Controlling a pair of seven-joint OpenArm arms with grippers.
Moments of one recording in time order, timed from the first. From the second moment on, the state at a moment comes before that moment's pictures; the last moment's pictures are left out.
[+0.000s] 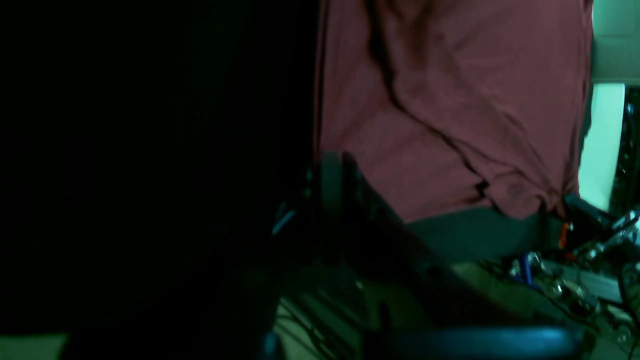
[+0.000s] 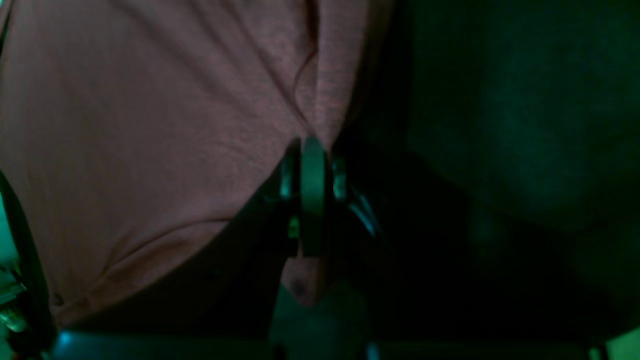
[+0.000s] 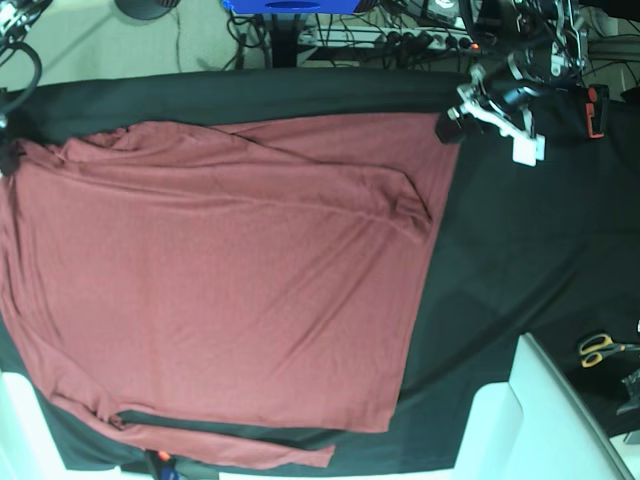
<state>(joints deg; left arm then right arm) 26.3 -11.2 -22.0 83.9 -52.7 -24.4 44.7 0.3 21.4 57.2 46.0 33.4 33.3 -49.8</state>
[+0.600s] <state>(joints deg) 30.3 -11.3 -22.1 90.9 -53.2 -24.4 45.0 -2.2 19.8 57.2 56.3 33.4 32.2 -56.3</state>
